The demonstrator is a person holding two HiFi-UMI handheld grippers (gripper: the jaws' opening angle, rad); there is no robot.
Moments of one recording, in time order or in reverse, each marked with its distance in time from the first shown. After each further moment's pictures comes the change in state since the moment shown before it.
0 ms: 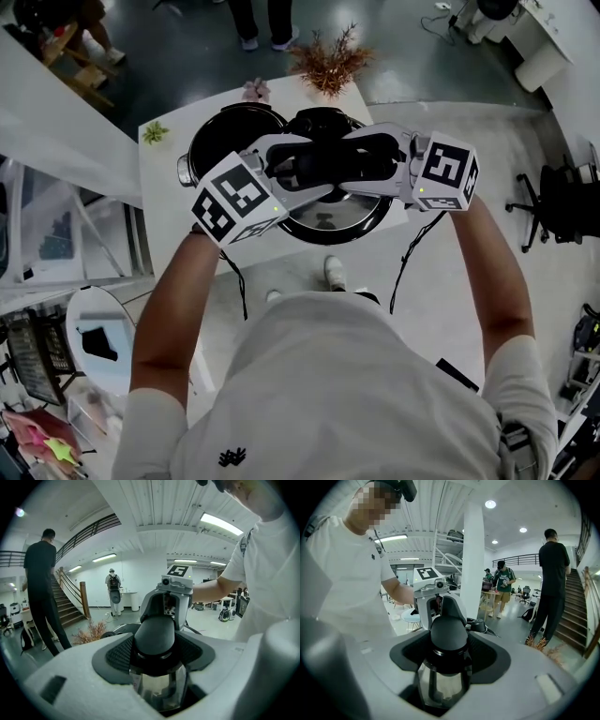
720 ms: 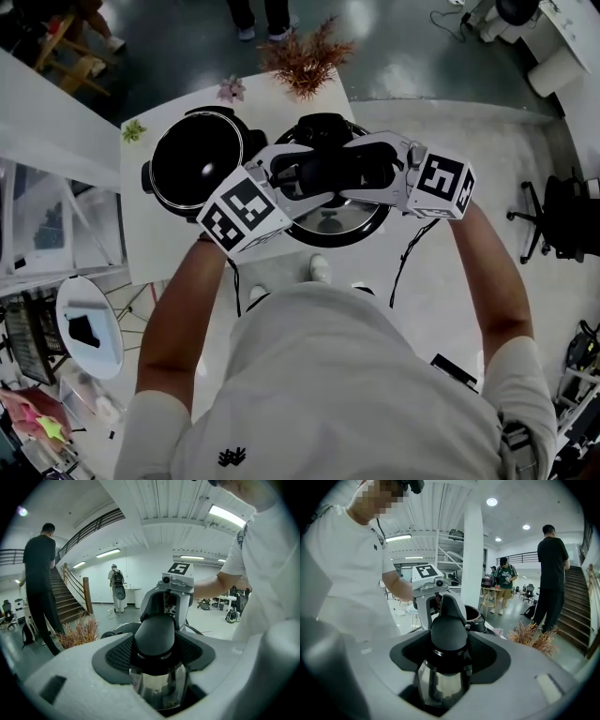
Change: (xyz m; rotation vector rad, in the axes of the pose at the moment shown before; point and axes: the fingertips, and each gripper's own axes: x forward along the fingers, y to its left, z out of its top) left arm 0.110 0.011 -0.004 -0.048 0.033 0.053; right arm -0.057 -0.044 -0.083 -0.011 0.020 0.055
